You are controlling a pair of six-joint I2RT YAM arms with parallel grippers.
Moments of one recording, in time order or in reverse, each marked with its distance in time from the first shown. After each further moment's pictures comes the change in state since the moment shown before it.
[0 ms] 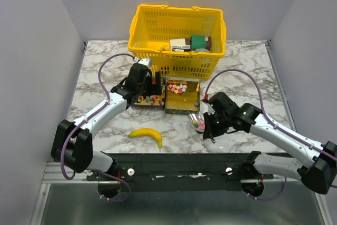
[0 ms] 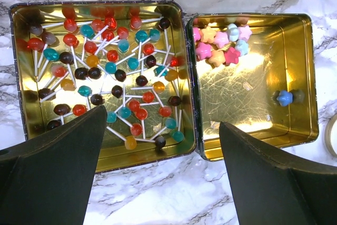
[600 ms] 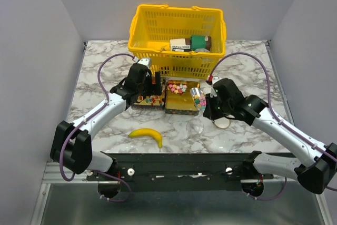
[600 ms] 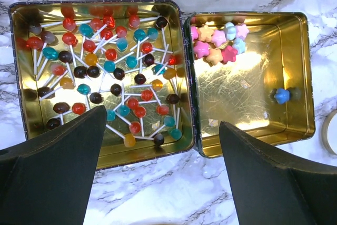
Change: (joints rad) left arm 0.000 -0.014 0.001 -0.010 0.006 0.000; right arm -0.090 0.049 0.138 0.128 0.194 -0.120
